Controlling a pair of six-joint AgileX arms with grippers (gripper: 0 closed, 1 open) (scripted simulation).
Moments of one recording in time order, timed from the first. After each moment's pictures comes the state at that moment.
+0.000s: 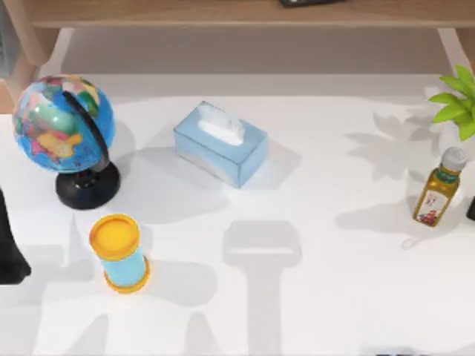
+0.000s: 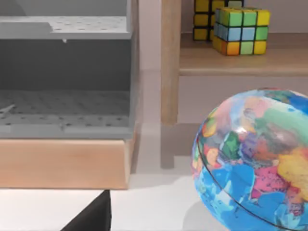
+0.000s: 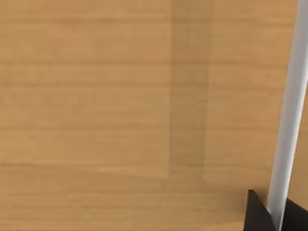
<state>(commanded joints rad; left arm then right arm) 0.00 0.00 0.00 0.00 0.00 0.00 -0.56 2.17 0.77 1.39 -0.52 -1.56</state>
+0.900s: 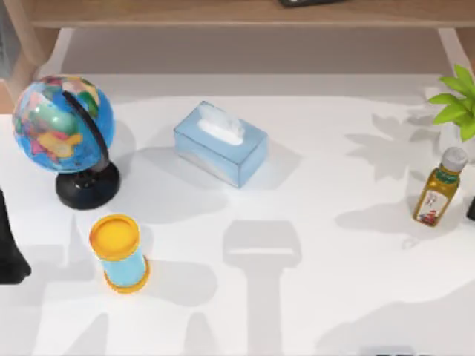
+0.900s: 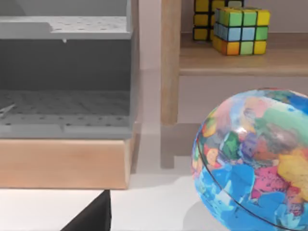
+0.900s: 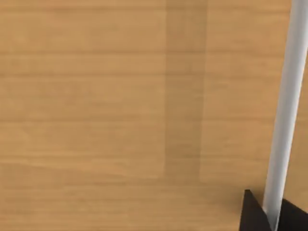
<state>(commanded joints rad) 0.00 0.00 0.00 0.00 0.00 0.00 -0.47 2.30 1.09 1.21 -0.43 -1.55</state>
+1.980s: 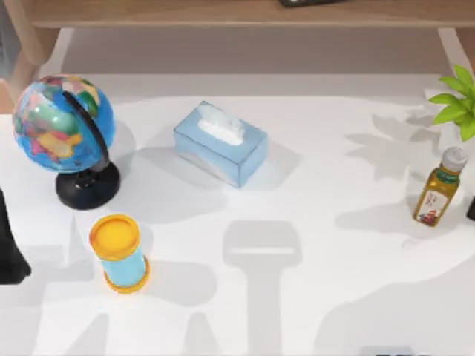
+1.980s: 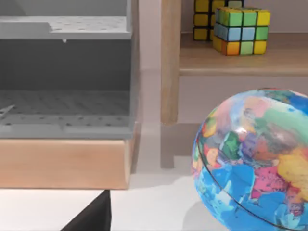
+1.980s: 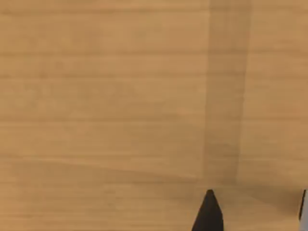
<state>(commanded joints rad) 0.00 0.00 0.00 0.00 0.00 0.00 -0.43 2.37 1.26 1.11 -0.39 -1.55</state>
